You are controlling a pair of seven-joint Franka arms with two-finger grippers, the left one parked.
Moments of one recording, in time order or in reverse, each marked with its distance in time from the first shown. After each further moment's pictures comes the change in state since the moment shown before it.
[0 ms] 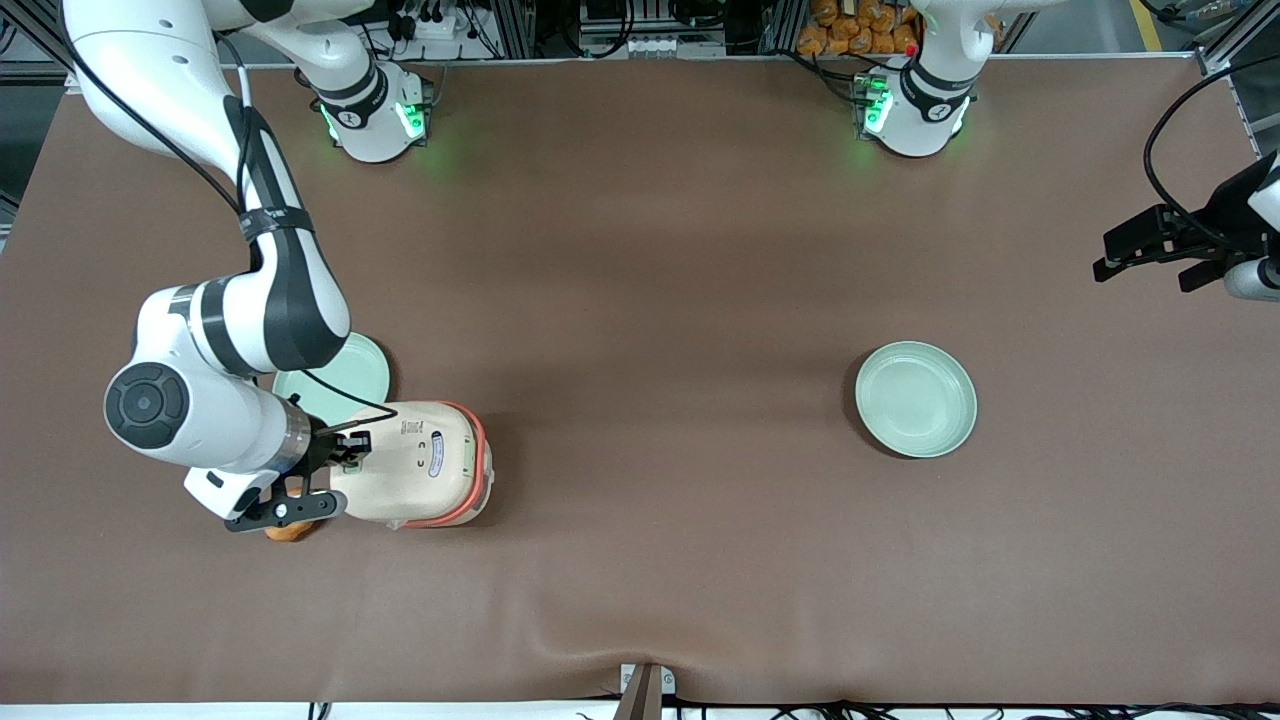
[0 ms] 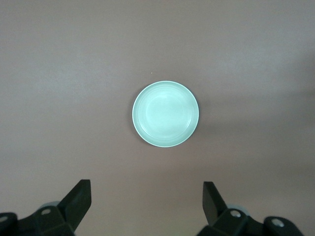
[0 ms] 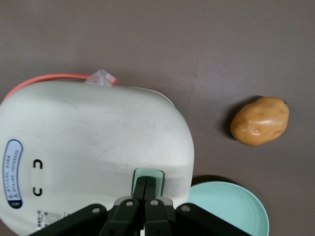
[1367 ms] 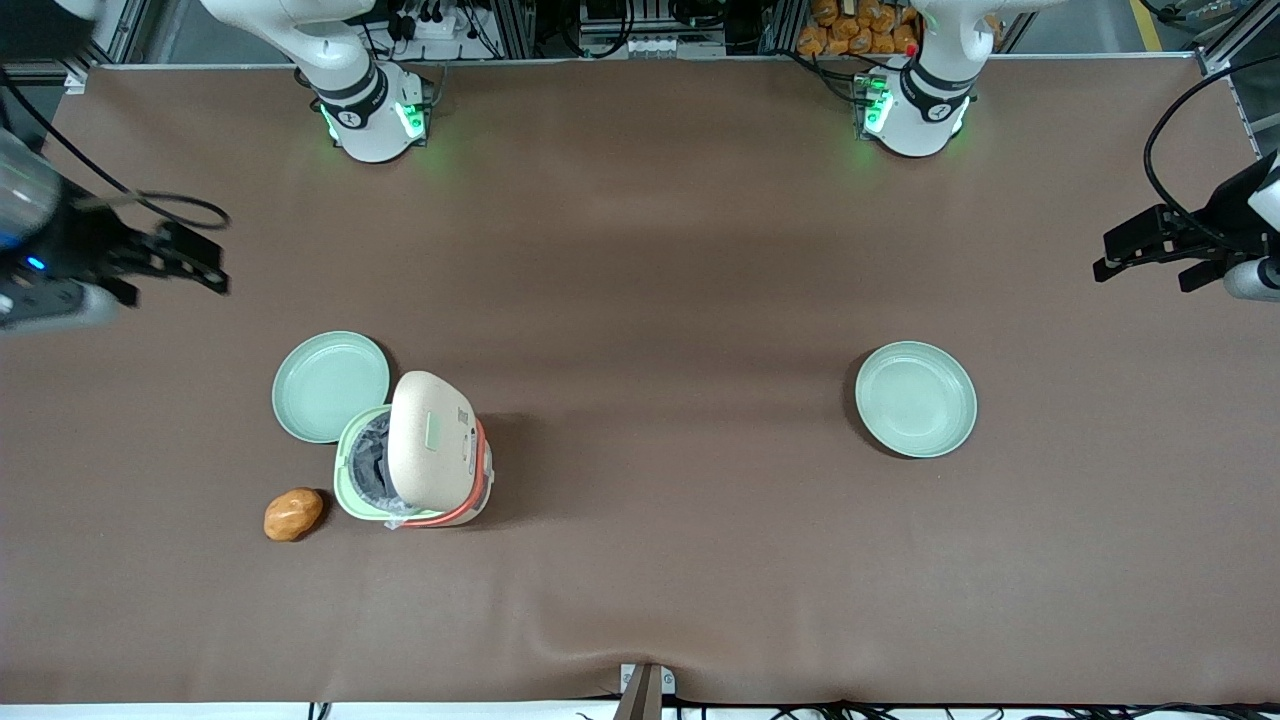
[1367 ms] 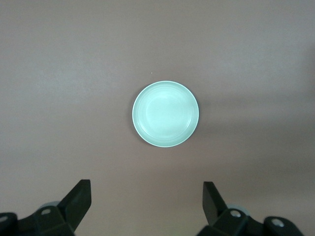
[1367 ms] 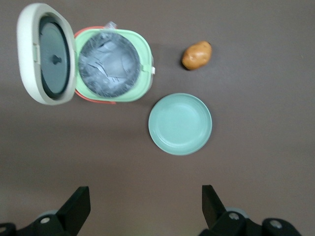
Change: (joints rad) arm -0.149 -0.470 0.042 0.028 0.001 -0.525 0.000
